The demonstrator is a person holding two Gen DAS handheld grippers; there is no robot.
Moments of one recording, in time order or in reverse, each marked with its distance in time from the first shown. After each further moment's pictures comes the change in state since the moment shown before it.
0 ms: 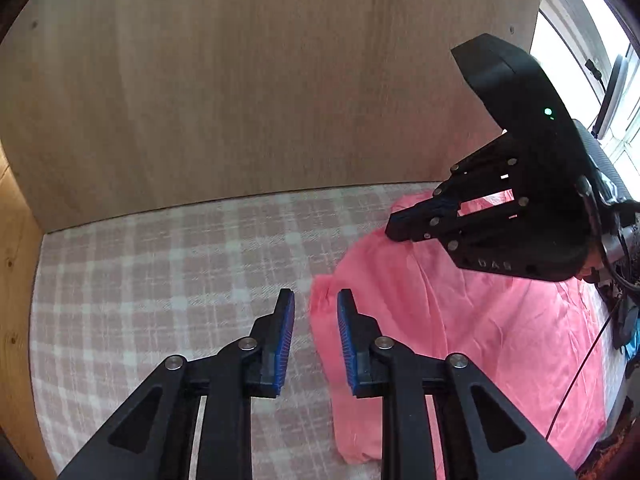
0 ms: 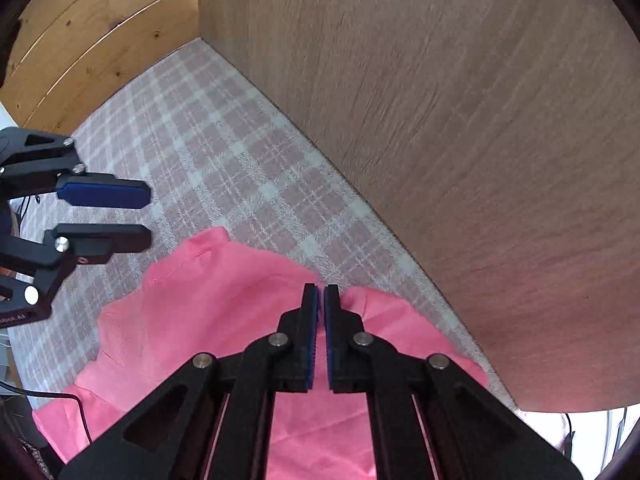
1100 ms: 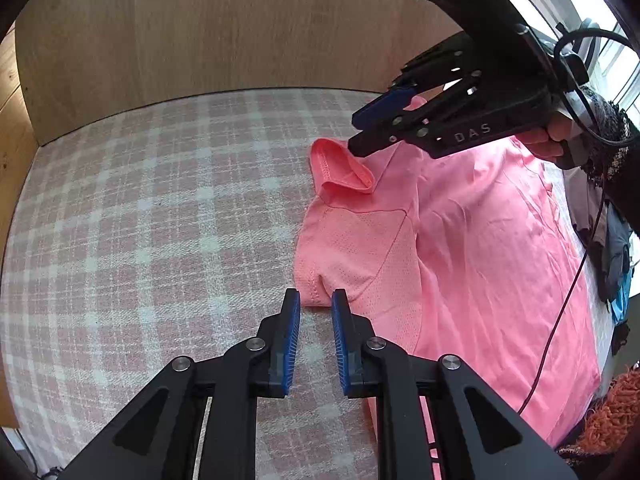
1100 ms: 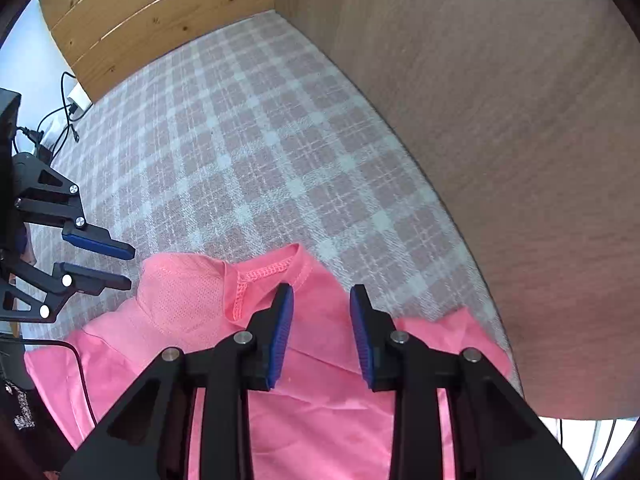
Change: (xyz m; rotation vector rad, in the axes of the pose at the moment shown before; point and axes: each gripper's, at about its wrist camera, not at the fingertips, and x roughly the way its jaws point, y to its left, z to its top) left arm -0.037 -0.019 -0.100 -0.019 0.067 -0.047; right arm -0.013 0.054 -0.001 -0.198 0.053 0.075
